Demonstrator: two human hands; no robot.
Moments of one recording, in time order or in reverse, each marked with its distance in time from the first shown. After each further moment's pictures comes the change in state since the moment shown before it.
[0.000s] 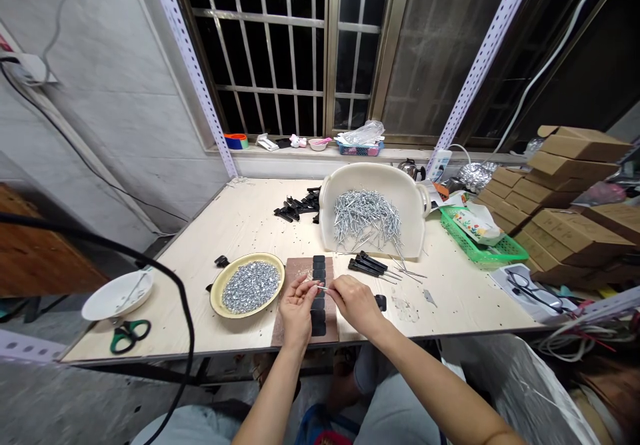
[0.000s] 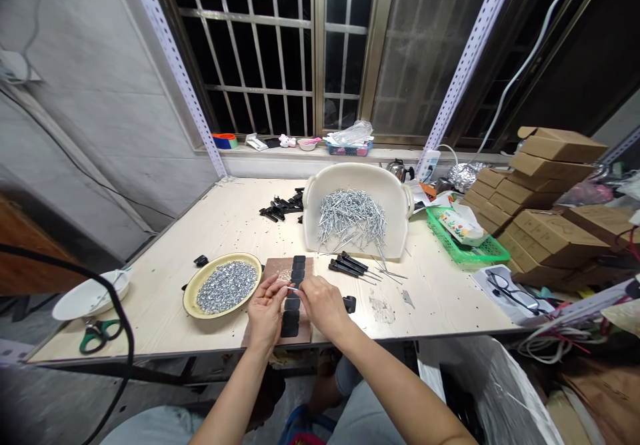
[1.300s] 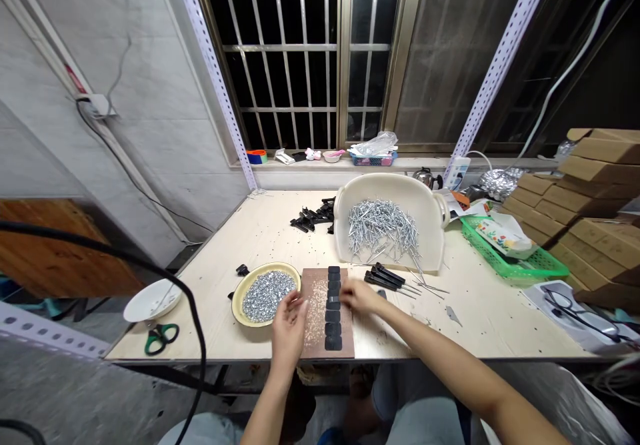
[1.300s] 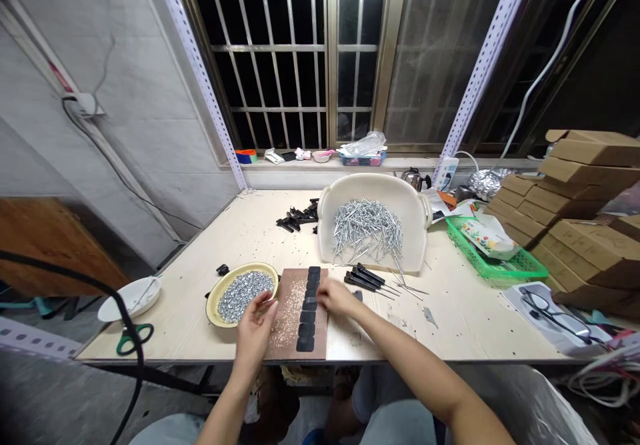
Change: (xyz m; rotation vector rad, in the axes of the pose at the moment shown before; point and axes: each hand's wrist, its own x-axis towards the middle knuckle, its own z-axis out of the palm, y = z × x) left_hand 0.006 0.034 -0.047 0.578 0.075 0.060; right_hand 0.045 0.064 0.061 0.357 -0.372 -0.004
